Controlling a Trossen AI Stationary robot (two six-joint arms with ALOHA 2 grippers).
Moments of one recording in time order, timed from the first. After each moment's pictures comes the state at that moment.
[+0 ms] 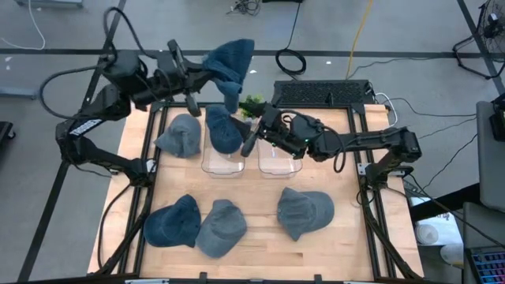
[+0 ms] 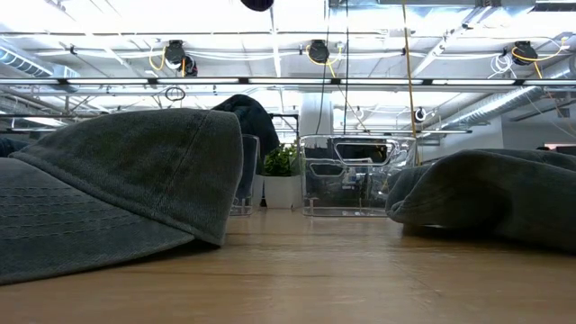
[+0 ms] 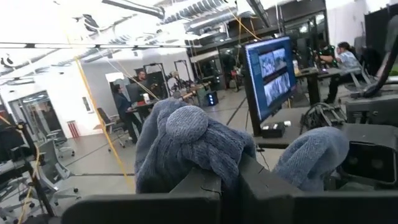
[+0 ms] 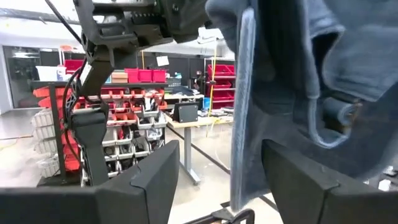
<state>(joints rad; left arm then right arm) 0.29 1.25 1.71 -0.29 -0.03 0.25 0.05 1.65 1.55 0.33 0.50 -0.08</state>
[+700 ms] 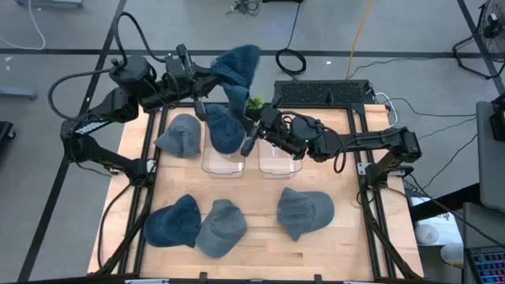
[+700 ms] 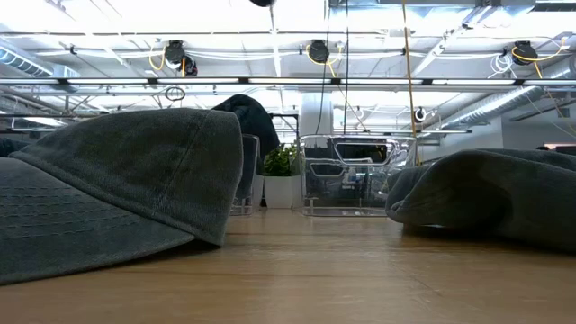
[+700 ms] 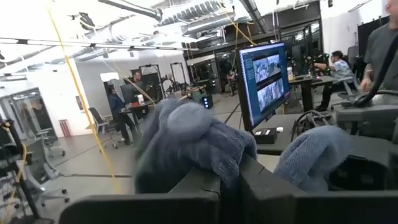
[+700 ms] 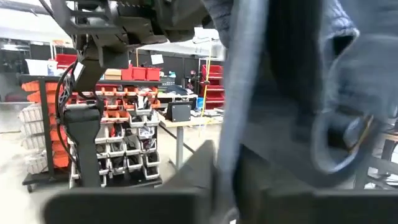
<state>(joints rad) 0.23 1.29 1.71 -0.23 -0.06 0.22 0.05 1.65 1.55 0.33 0.53 -0.12</state>
